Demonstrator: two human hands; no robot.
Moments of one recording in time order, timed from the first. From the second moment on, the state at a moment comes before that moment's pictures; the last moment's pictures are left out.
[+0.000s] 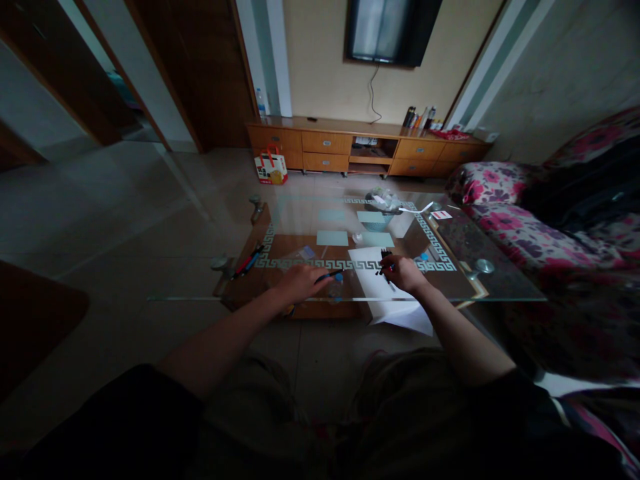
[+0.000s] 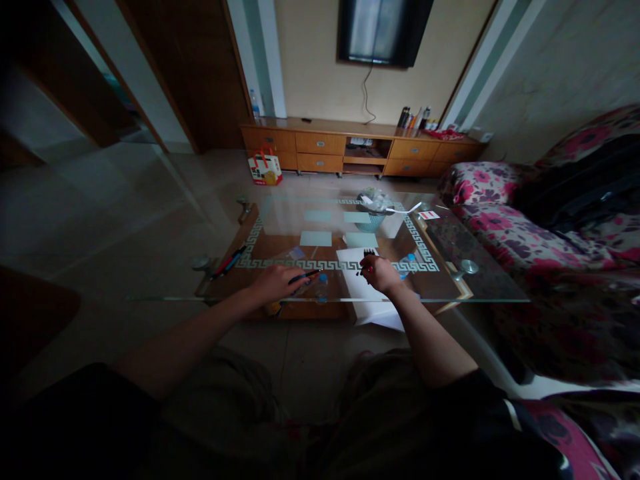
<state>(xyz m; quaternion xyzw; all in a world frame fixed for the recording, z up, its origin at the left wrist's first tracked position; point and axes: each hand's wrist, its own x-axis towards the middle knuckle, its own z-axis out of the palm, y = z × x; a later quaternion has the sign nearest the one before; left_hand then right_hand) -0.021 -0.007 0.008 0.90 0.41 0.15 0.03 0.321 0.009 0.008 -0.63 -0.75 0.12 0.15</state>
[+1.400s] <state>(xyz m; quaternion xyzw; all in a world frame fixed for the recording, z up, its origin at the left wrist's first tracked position) -0.017 -0.006 0.008 0.93 0.32 0.18 0.07 0.229 -0.027 0.026 -0.41 -0.88 0.15 0.17</state>
